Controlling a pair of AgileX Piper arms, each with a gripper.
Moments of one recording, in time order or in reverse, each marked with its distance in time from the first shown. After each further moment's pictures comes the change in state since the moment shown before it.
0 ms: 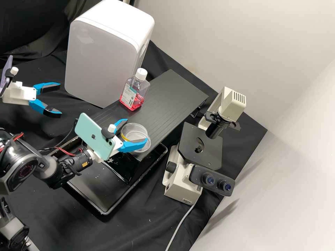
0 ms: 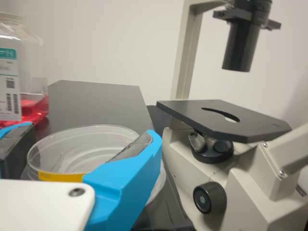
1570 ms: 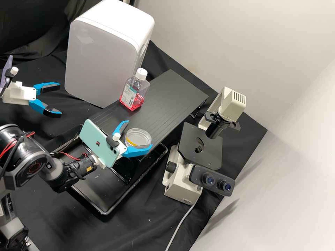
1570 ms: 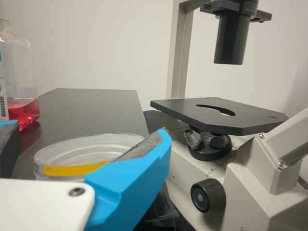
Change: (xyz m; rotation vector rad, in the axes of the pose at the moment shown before) left arm 0.000 0.000 0.000 0.000 0.000 0.000; right arm 0.005 0.000 0.018 0.063 -0.035 -0.002
